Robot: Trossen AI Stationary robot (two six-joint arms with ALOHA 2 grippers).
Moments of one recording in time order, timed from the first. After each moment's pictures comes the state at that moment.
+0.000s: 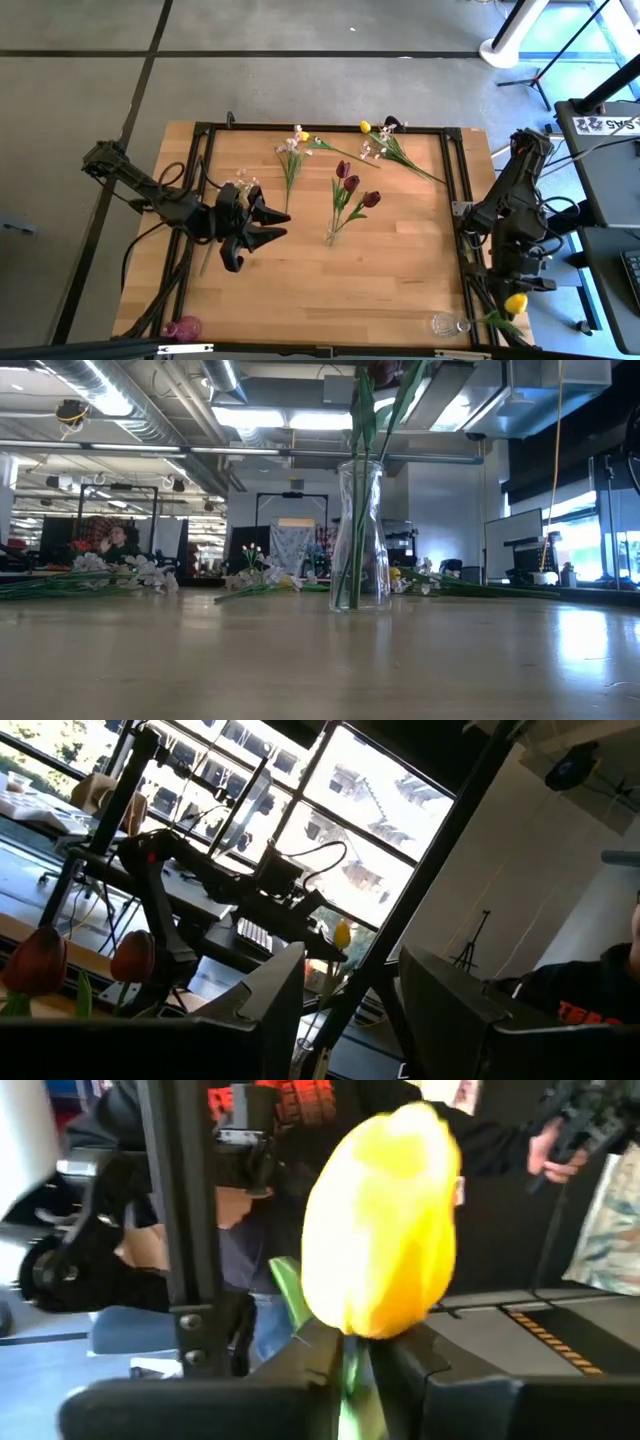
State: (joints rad) left arm -0.52 1.15 1.00 0.39 -0.52 -0.41; right arm 1.06 0.61 0.57 0.08 -0.36 -0.03
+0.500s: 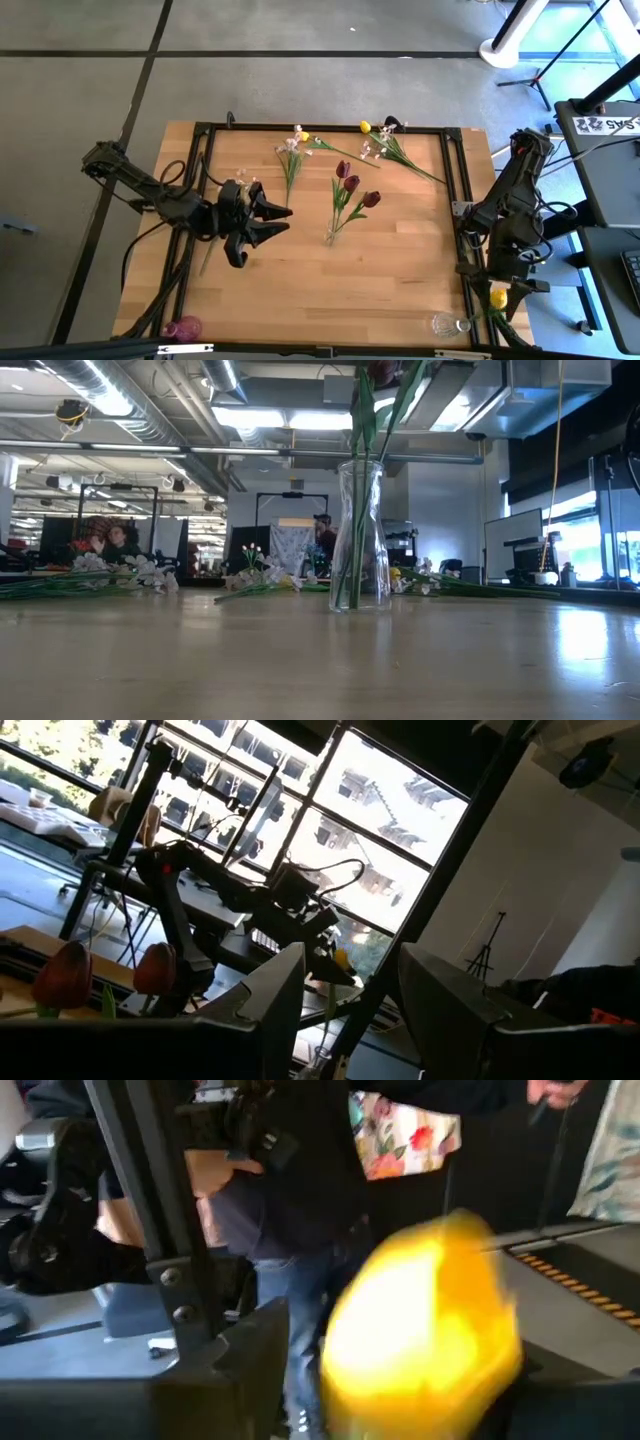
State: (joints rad) left arm -0.49 1.15 1.00 0.39 -0.52 -0.38; right arm 1.06 0.61 0.57 -0.04 -0.34 0.05
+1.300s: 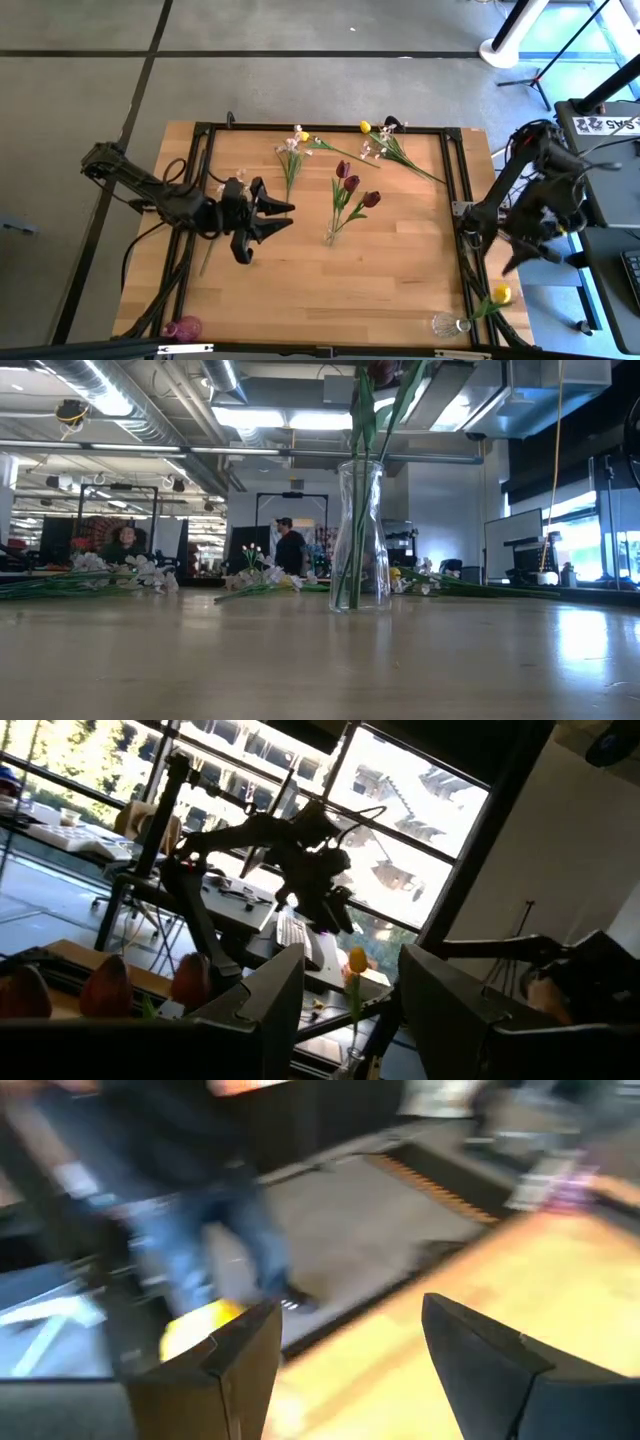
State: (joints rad) left arm -0.44 1.15 1.00 0.37 -0.51 -0.33; right arm 1.06 0.59 1.13 -0.90 0.08 0.06
